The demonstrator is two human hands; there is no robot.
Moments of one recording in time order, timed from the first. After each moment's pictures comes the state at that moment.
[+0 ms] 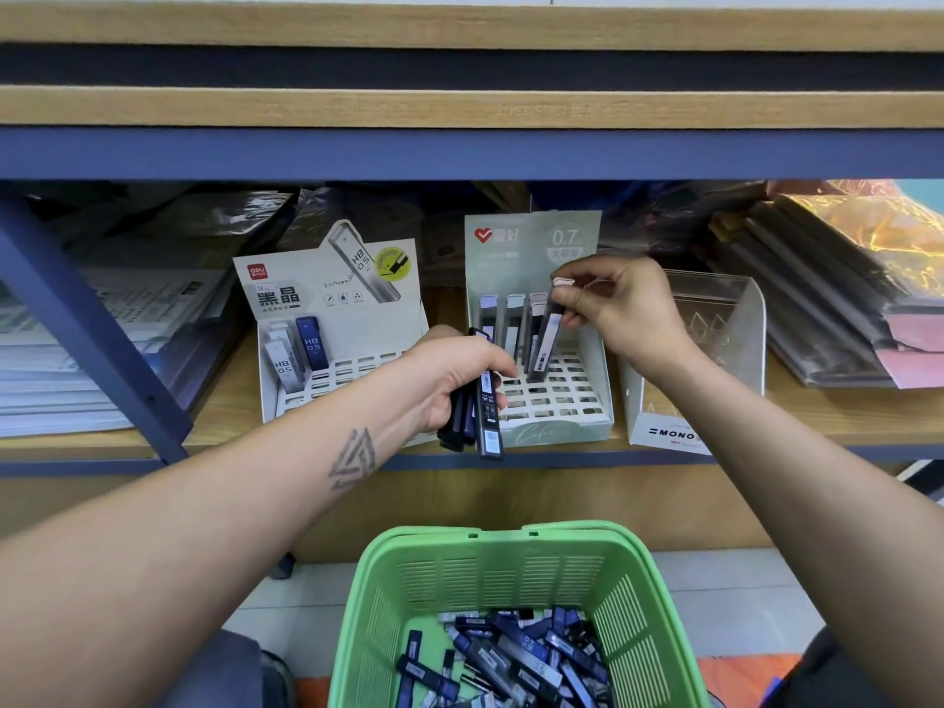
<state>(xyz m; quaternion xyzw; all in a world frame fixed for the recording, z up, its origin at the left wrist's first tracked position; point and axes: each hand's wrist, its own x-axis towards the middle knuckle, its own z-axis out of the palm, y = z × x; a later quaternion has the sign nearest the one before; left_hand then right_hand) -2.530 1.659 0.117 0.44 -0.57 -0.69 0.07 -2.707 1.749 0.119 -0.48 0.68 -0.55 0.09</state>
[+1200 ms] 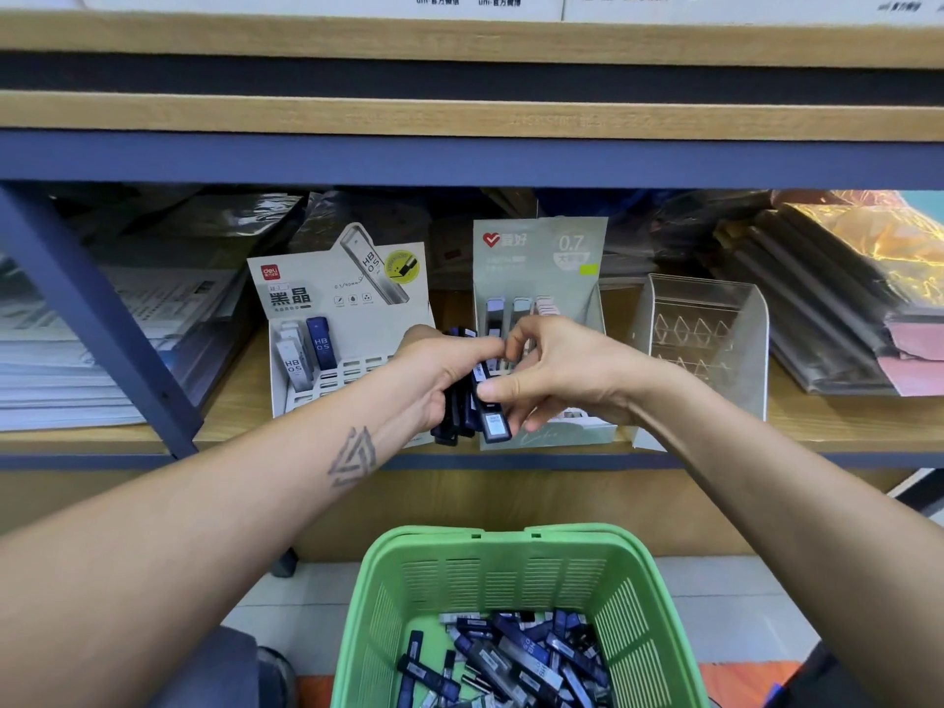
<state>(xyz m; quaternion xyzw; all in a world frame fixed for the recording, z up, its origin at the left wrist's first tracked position) -2.520 1.657 0.121 0.45 -0.55 -0.68 0.20 -2.635 1.764 0.141 -0.46 0.67 -0.37 0.45</state>
